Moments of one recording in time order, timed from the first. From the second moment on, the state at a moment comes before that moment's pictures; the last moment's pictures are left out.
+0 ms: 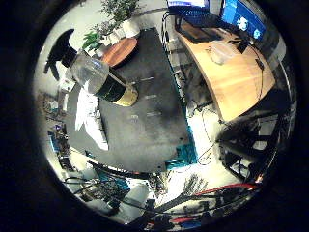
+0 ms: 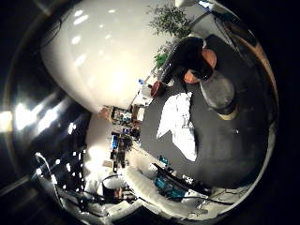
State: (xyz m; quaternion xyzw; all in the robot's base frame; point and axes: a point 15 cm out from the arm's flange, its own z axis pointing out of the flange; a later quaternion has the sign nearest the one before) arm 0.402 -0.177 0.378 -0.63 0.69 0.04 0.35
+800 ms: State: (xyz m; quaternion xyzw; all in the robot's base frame) arm 0.445 -0.187 0.346 -0.63 0.67 0.07 0.39
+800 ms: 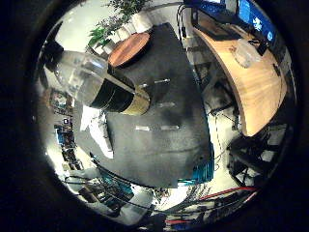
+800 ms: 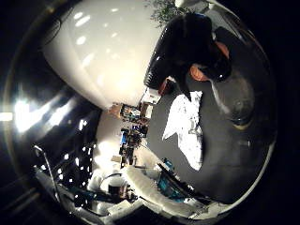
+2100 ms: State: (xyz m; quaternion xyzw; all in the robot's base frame) arm 0.495 -0.155 0.351 -0.64 0.63 0.12 0.43
